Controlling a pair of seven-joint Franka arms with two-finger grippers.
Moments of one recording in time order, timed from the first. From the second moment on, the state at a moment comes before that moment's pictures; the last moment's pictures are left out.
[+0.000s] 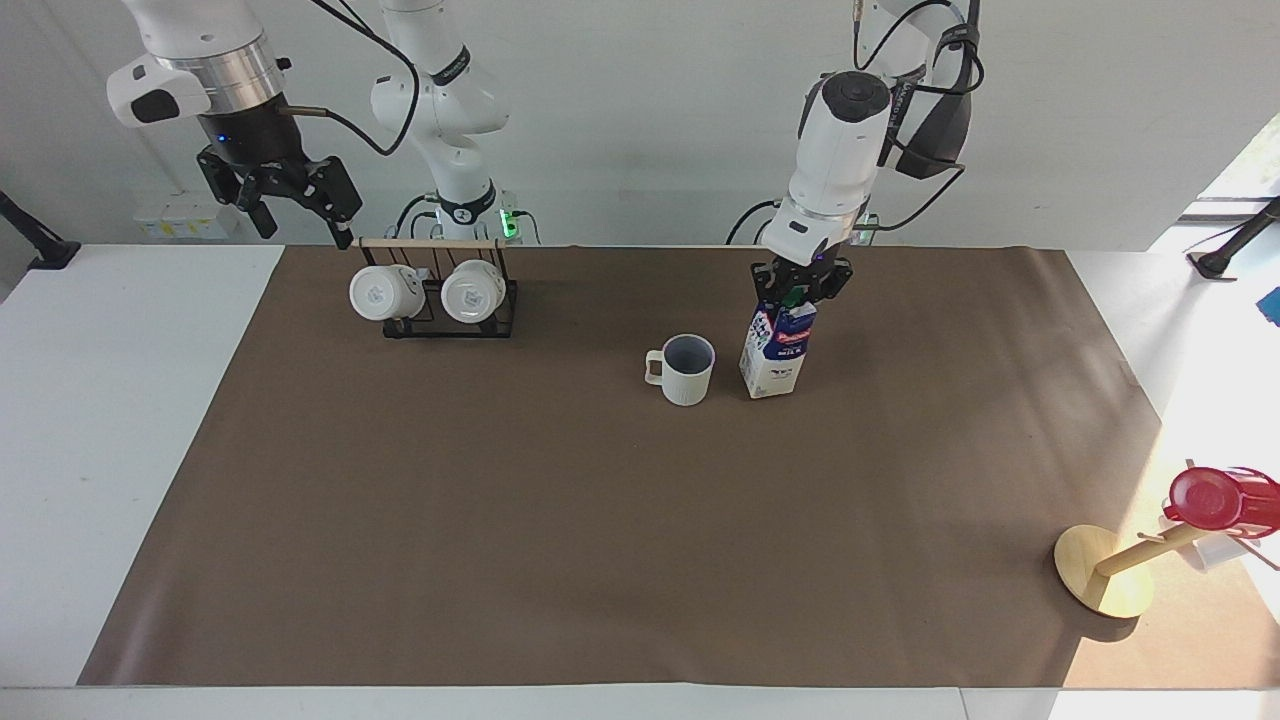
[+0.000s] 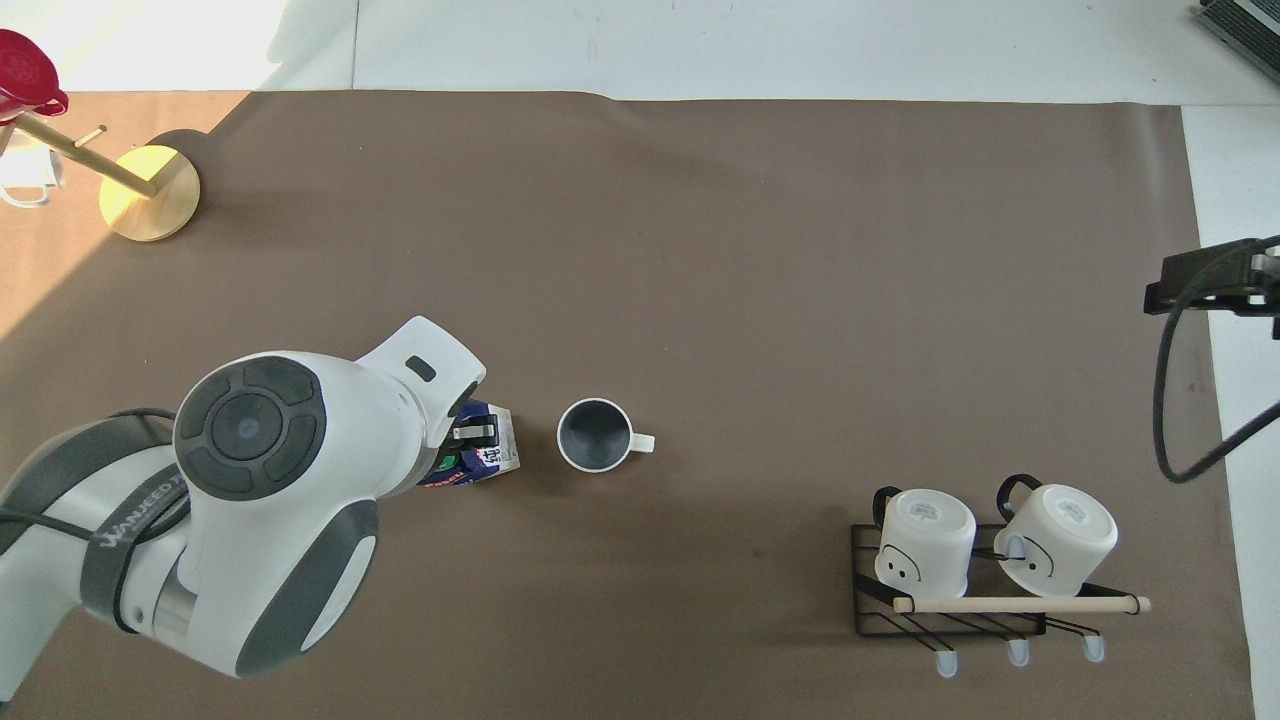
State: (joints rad) left arm -0.44 -0.12 -0.07 -2.10 0.00 2.02 -0.54; right arm 0.01 -0.02 -0.01 -1.45 0.00 1.50 0.21
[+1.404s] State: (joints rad) left arm -0.42 -0.12 -0.04 -1.93 0.02 1.86 -0.53; right arm 0.06 -0.02 -0.05 -1.47 0.00 1.48 0.21
